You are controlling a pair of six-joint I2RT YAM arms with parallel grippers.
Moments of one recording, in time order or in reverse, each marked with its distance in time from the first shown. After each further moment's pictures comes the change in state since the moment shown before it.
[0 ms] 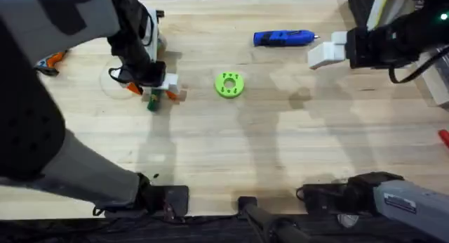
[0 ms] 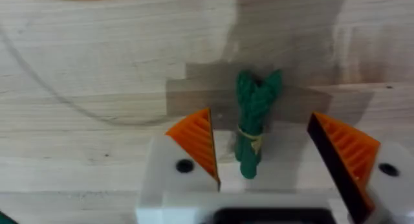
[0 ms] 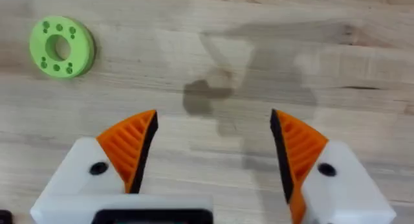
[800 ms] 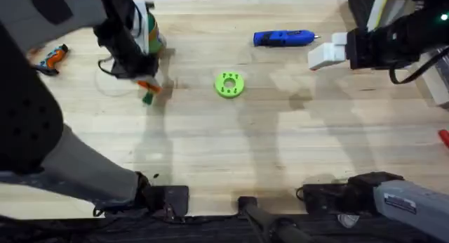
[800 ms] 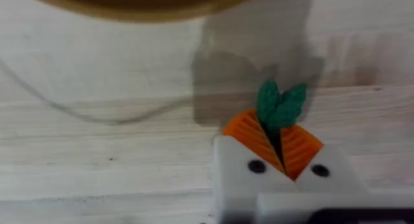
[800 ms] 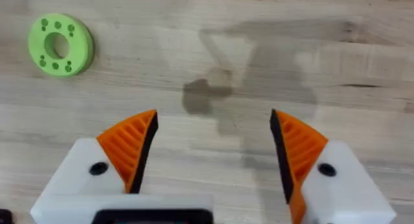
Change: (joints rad) left arm 0.064 0.024 0.091 -0.060 0.078 0.040; right arm 0.000 0.000 0.000 -0.008 0.000 0.000
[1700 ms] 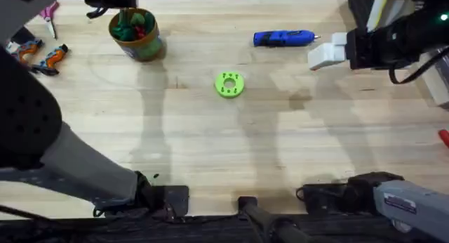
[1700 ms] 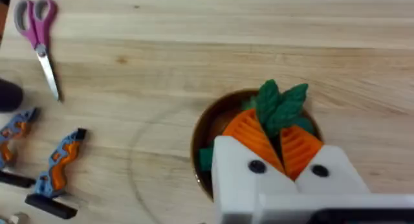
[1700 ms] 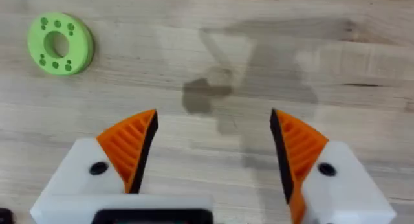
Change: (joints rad) left arm 0.034 0.009 0.216 0.574 -0.142 -0.037; right arm 0.000 0.000 0.000 0.000 0.000 0.000
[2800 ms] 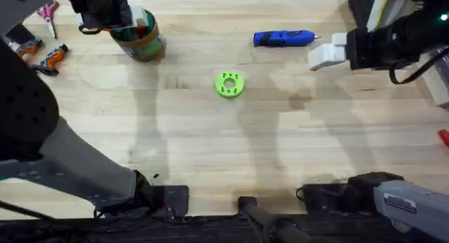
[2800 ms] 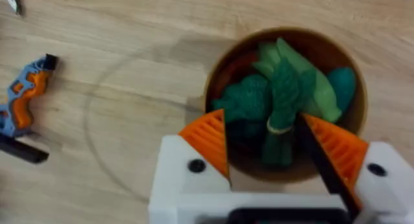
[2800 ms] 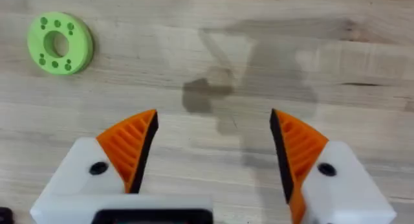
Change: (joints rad) left arm 0.068 0.031 0.000 -0.199 0.072 -0.108; right arm 0.000 0.000 0.000 -0.003 0.000 0.000
